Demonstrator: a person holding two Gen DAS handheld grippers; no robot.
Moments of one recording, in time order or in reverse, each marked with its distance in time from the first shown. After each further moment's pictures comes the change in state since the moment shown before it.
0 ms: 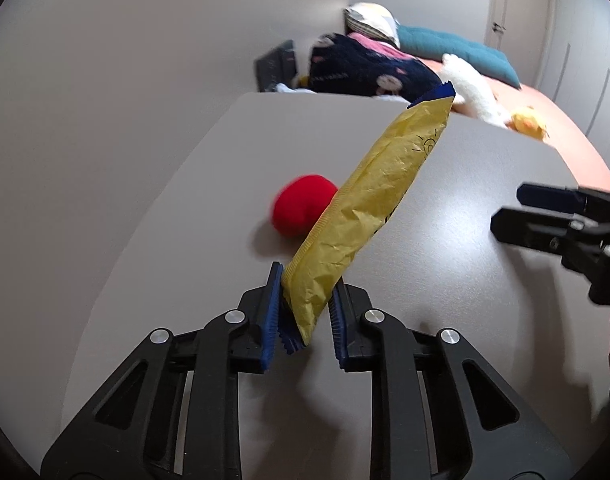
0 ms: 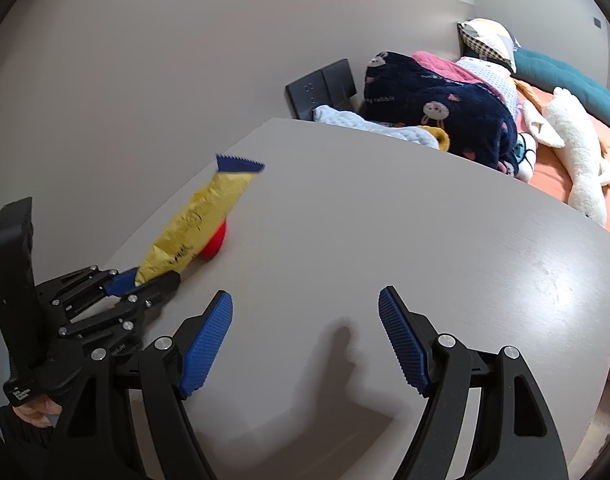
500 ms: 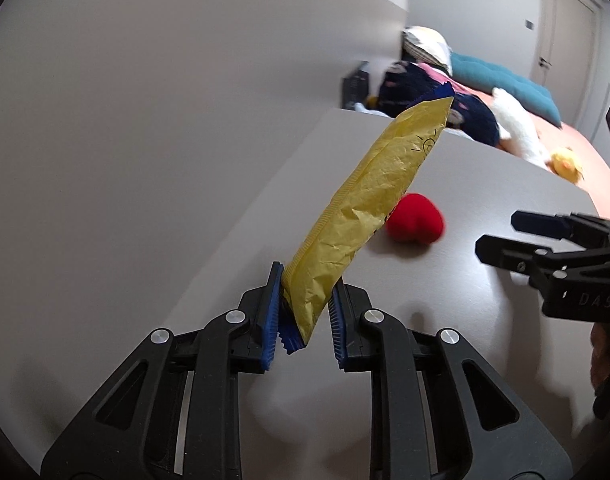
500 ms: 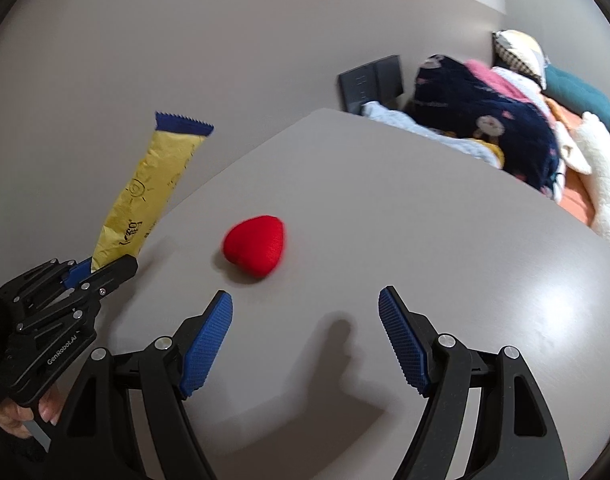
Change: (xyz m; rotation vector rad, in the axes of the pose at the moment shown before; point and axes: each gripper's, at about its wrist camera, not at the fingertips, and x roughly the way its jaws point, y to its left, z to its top) left arm -0.033 0.056 -0.012 -0.134 -0.040 0.124; right arm 0.040 0.053 0.019 -0.085 0.049 0.032
